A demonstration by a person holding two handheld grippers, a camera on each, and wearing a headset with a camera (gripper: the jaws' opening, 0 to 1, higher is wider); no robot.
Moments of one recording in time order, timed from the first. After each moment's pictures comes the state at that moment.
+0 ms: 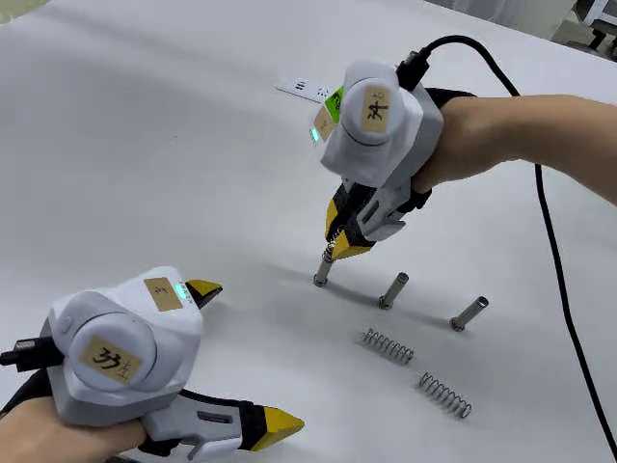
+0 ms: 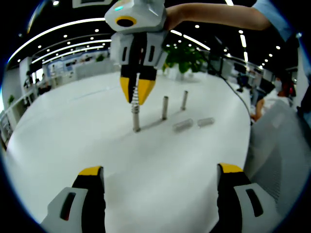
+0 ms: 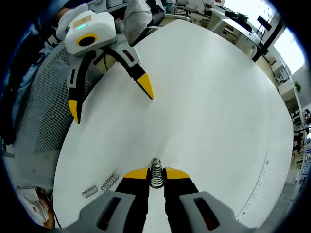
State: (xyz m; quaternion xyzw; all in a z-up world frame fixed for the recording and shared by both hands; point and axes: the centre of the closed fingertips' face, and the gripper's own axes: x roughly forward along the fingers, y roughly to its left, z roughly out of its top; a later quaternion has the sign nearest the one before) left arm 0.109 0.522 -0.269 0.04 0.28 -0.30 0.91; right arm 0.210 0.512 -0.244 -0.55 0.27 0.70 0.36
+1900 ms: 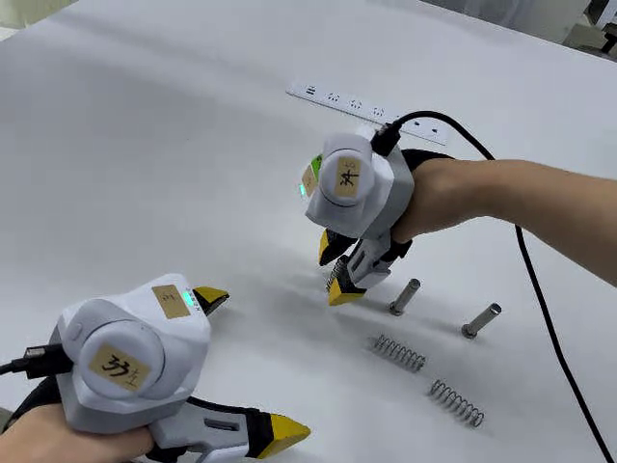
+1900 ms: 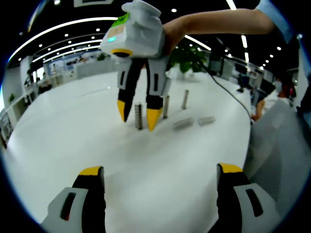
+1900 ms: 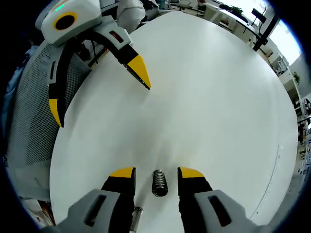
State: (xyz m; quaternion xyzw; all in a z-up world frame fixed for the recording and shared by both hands) left arm 0.105 0.524 -0.271 0.04 0.29 -0.30 0.91; right arm 0.198 0.515 -0.289 -0.54 0.30 0.69 0.38
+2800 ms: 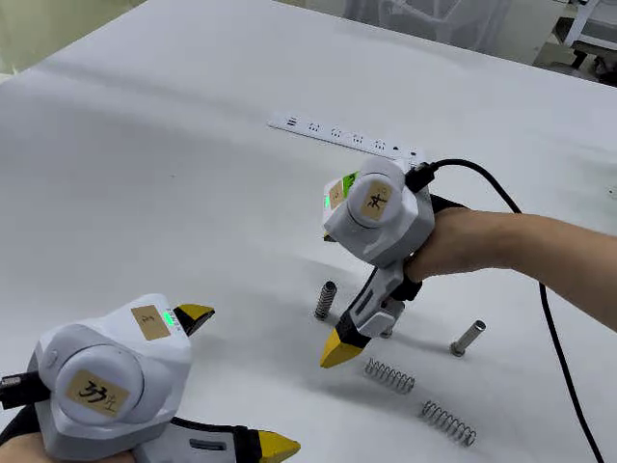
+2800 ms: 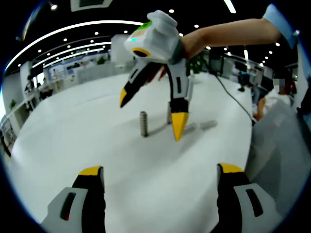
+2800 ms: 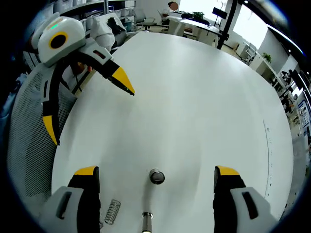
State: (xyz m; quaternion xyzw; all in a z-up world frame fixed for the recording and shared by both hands) left arm 0.112 0.529 -0.255 0.06 0.28 -0.30 0.91; right arm 0.208 0.512 -0.269 -0.43 0.29 0.67 0.53
